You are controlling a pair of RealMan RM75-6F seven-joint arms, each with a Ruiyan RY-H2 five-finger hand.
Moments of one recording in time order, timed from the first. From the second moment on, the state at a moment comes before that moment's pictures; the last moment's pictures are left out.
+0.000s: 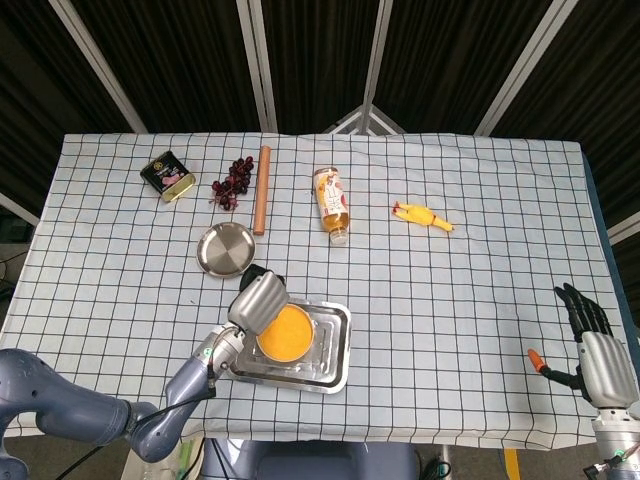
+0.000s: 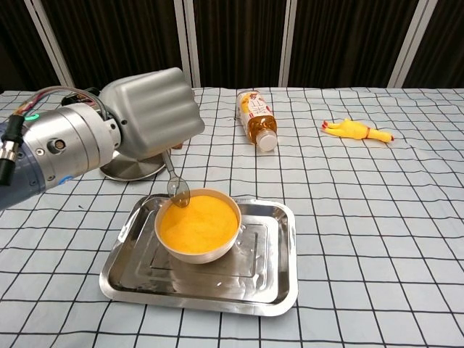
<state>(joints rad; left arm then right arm) -1.10 -1.61 0.10 -1.74 0.92 1.35 1.66 0.06 -1.08 0.07 -1.71 -1.45 1.44 0.25</state>
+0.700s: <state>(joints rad) -1.09 -1.65 0.09 -1.75 0.98 1.30 1.66 0.06 -1.08 0.07 -1.71 -1.46 1.44 0.25</state>
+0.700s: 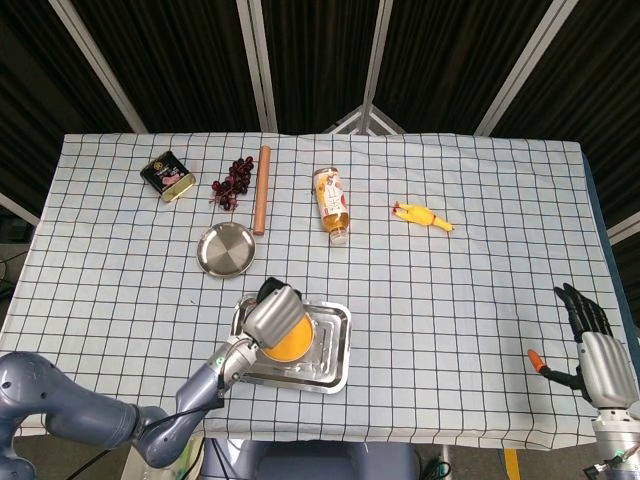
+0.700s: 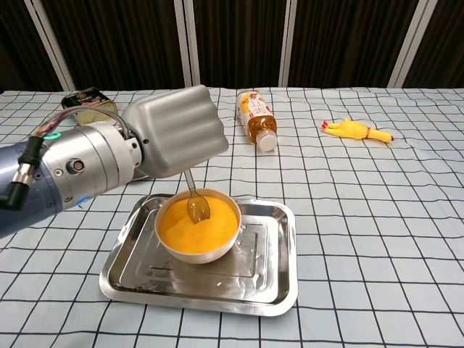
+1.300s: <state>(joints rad) -1.07 -1.55 0.08 -1.82 1.03 1.30 1.66 0.06 -1.08 0.08 -1.71 -1.46 1.44 0.25</state>
